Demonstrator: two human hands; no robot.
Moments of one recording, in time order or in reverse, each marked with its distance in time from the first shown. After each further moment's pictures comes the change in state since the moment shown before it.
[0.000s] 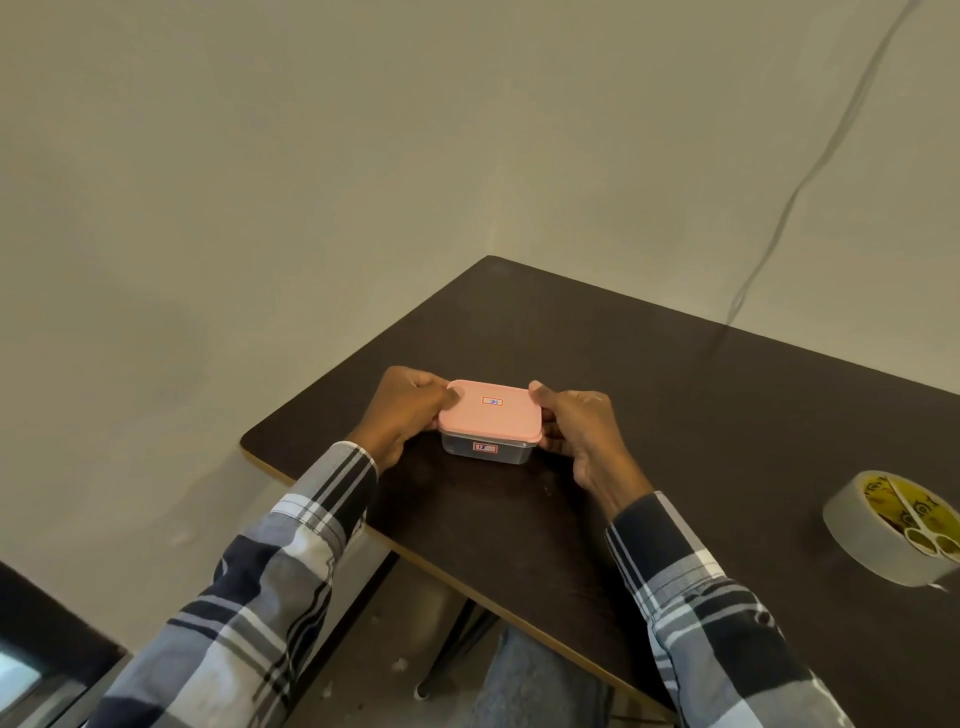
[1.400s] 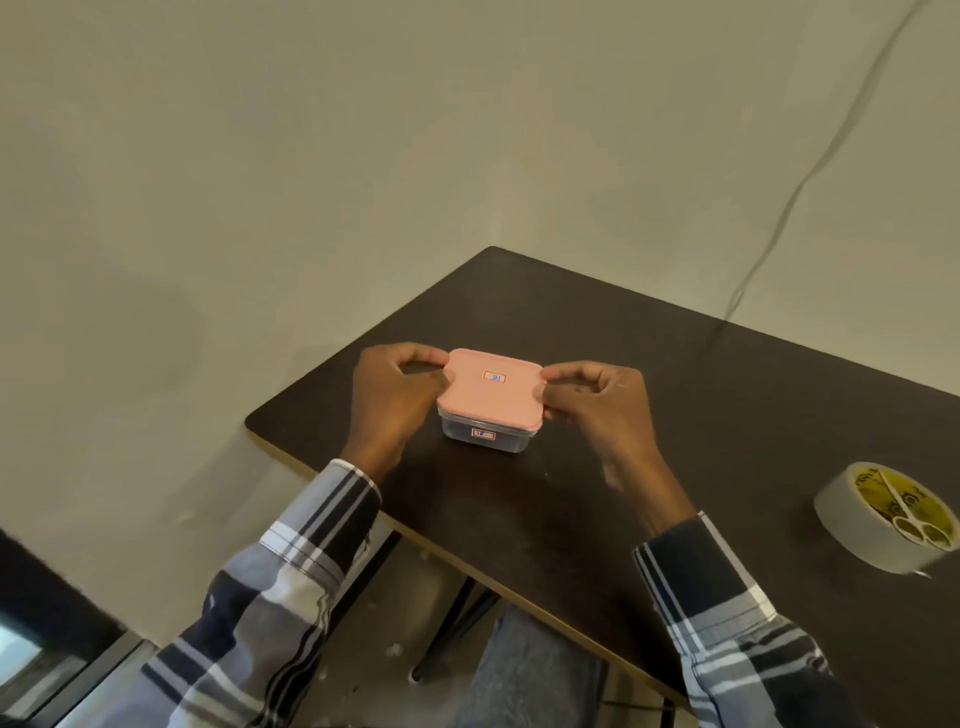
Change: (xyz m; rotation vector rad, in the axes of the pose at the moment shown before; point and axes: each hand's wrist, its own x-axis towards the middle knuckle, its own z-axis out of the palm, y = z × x) left_hand -0.039 0.006 -0.005 -0.068 0.261 0.254; right_hand -0.040 -0.012 -0.025 -0.120 -0.076 -0.396
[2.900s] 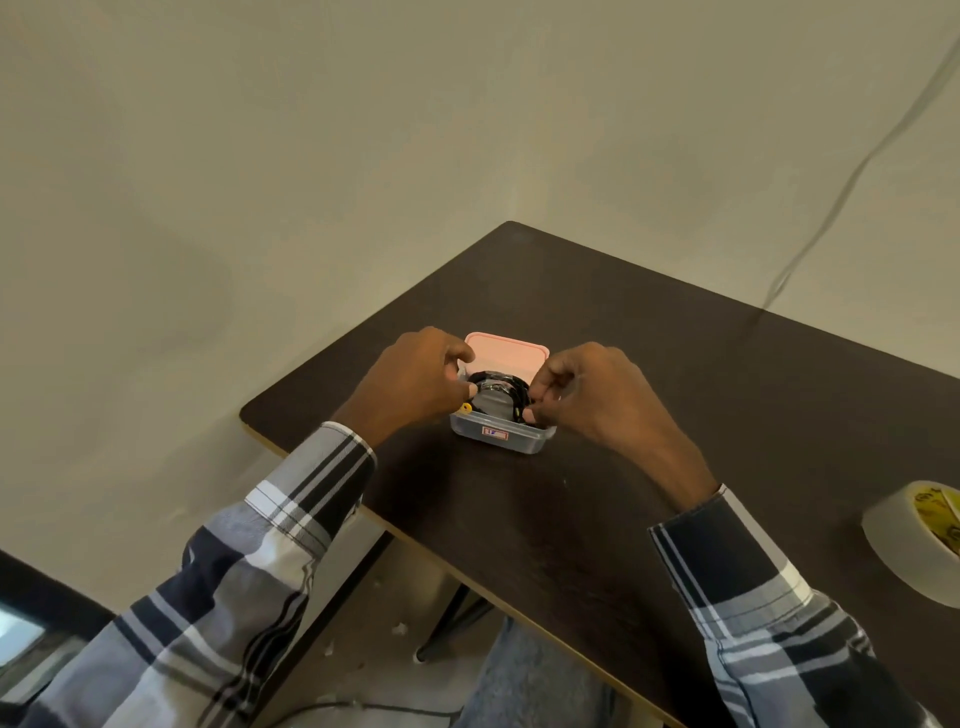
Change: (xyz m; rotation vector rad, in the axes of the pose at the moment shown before) left_hand 0.038 0.007 -0.001 0.700 -0.449 0.167; right_hand 0.032 -0.014 0.012 -0.801 -0.350 -0.199
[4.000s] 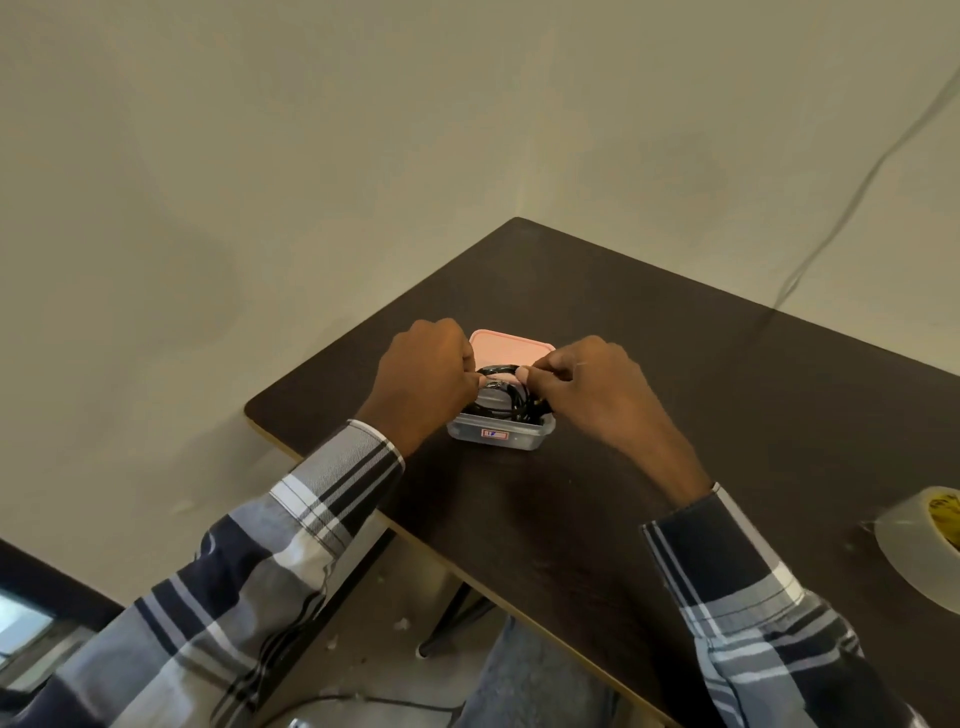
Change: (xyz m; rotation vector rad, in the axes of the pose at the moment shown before) left_hand -0.002 0.016 0.005 0.094 0.140 -0.096; right_hand 0.006 -0.012 0.004 -0.043 0.018 0.034
